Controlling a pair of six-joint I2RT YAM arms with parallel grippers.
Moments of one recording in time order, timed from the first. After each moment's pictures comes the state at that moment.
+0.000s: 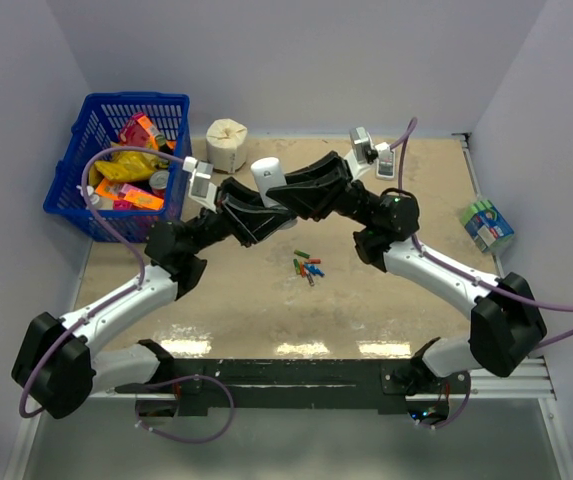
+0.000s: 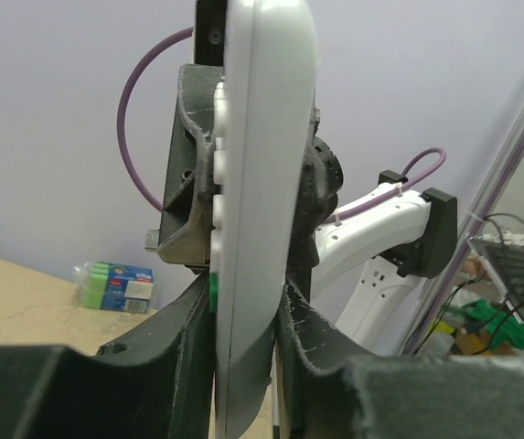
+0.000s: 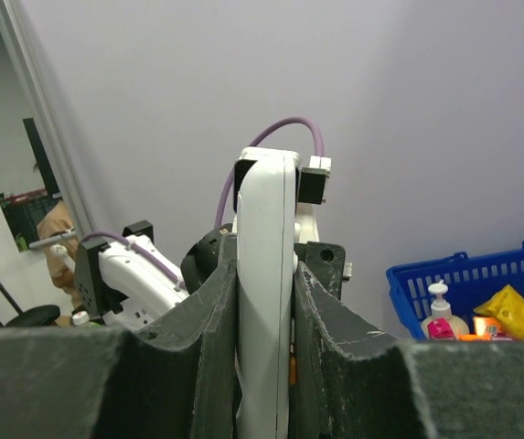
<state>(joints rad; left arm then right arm) -0.60 1.17 0.72 1.12 0.63 -0.83 0.67 1.42 1.00 1.28 -0.65 0.88</state>
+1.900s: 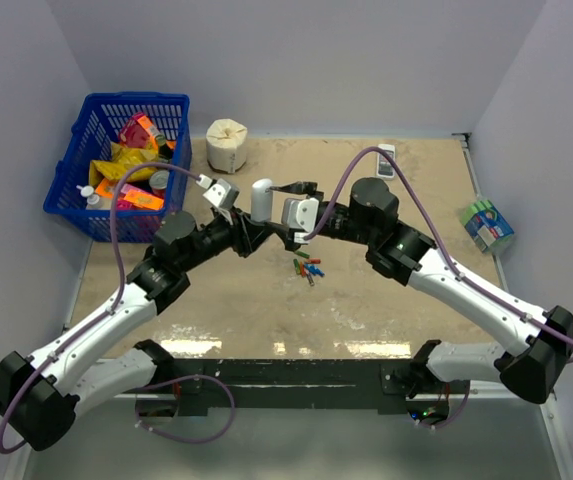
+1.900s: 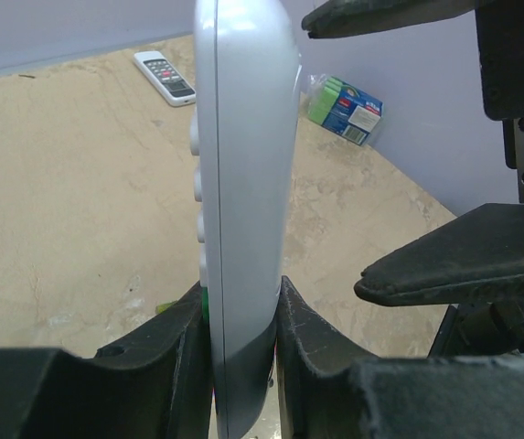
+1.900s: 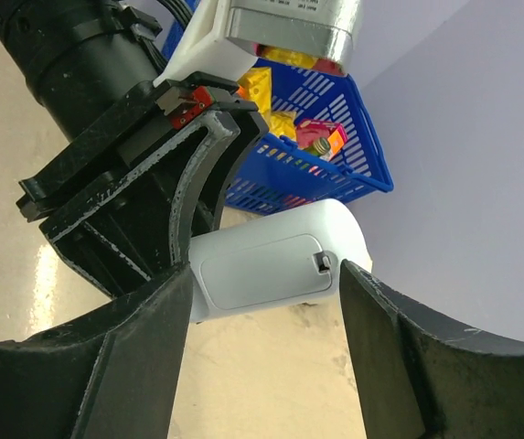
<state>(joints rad) -0.60 0.96 0.72 0.19 0.29 -0.32 0.82 1.22 1.14 0.03 -0.44 -0.71</state>
